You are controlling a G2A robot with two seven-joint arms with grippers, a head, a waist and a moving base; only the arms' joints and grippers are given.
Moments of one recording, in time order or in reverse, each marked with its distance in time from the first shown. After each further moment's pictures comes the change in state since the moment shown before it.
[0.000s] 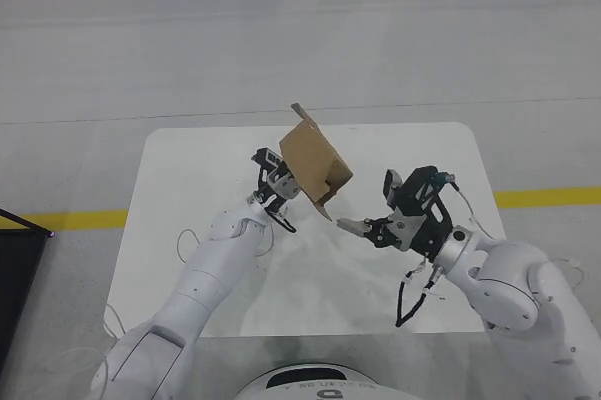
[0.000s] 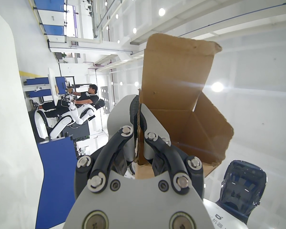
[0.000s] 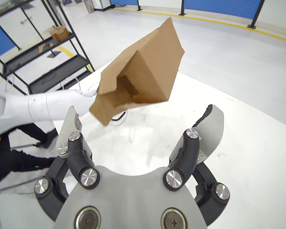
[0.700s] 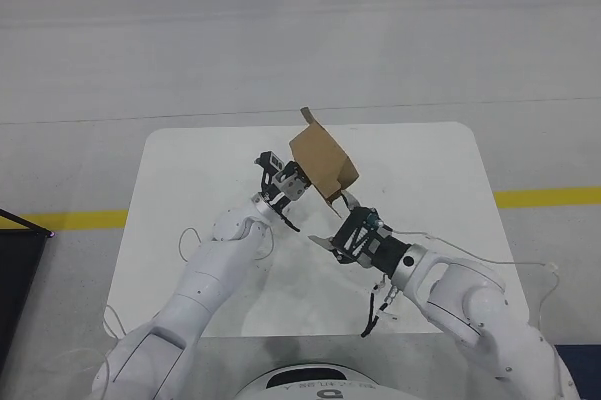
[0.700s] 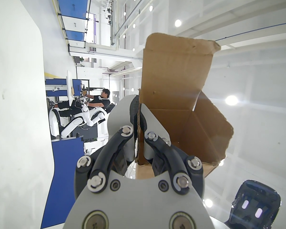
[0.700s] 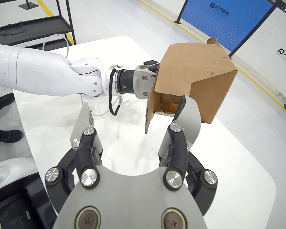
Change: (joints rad) left arm 0.009 -0.006 0.011 -0.012 0.105 0.078 0.103; right arm 0.056 -0.024 -0.275 0.028 -0.459 0.047 -0.112
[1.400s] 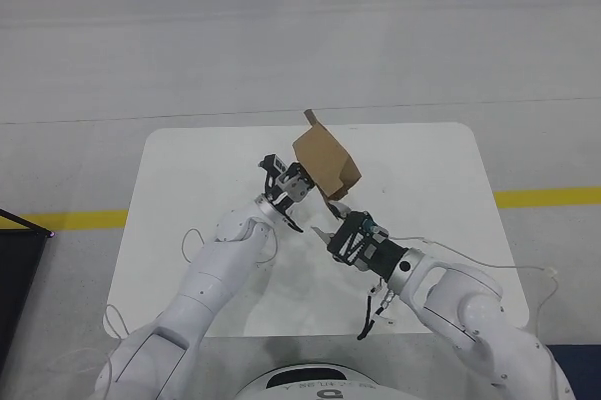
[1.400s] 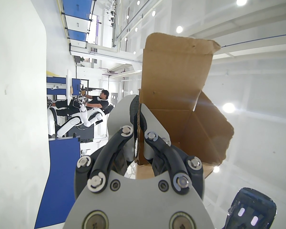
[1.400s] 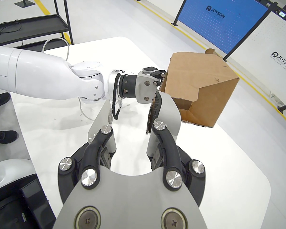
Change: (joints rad) left arm -0.001 -0.014 0.005 0.010 0.001 0.041 -0.001; right arm -0.018 -0.007 -0.014 -0.014 -0.051 0.012 -0.013
